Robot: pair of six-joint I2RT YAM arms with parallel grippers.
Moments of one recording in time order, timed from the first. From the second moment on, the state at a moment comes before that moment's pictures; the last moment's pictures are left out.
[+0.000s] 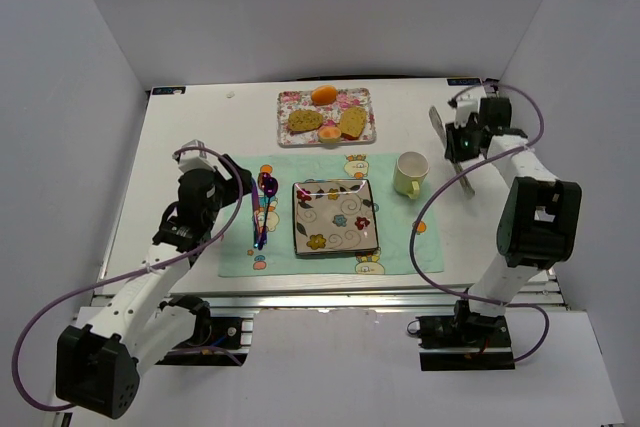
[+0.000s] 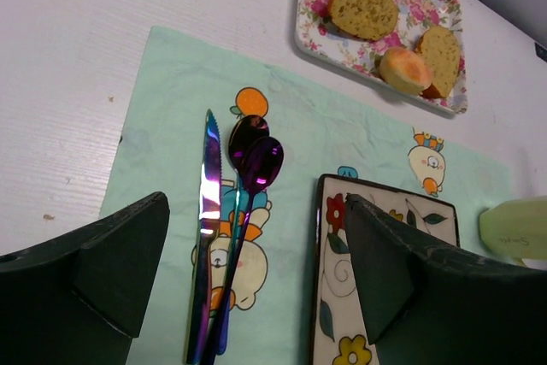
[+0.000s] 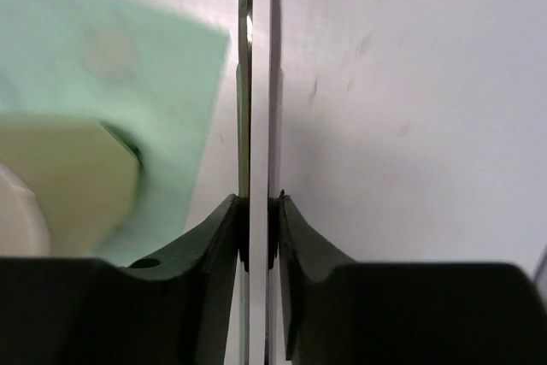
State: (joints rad) left arm -0.30 0.90 0.56 -0.04 -0.23 -0.59; right arm -0.09 1.73 1.19 -0.40 -0.27 -0.33
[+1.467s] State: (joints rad) left arm -0.30 0.86 0.59 -0.03 -0.23 -0.61; right arm 0.41 2.08 1.92 -0.78 -0.31 -0.77
